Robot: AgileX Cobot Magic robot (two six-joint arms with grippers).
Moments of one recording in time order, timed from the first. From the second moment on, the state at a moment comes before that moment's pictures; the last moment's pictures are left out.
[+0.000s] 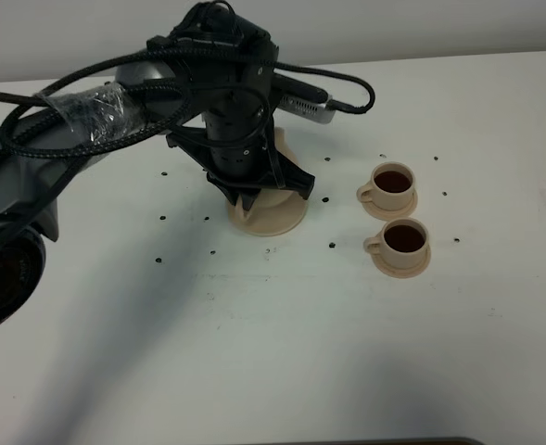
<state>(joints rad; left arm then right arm) -0.61 2.19 -1.78 0.16 1.08 -0.24 -0.10 -0.01 -0.49 0.02 1.09 -0.10</state>
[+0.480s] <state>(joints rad) -0.61 2.20 -1.68 0.16 0.96 -0.29 -0.10 -0.01 -0.49 0.02 1.09 -0.10</state>
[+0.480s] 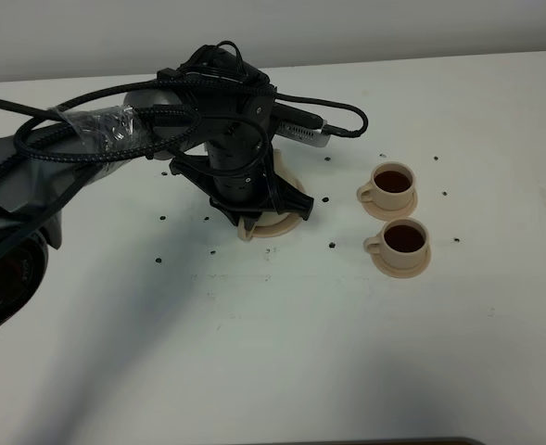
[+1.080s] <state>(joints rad) -0.61 2.20 -1.68 0.21 0.95 -0.32 -0.10 -0.01 -0.49 0.02 1.09 -0.10</state>
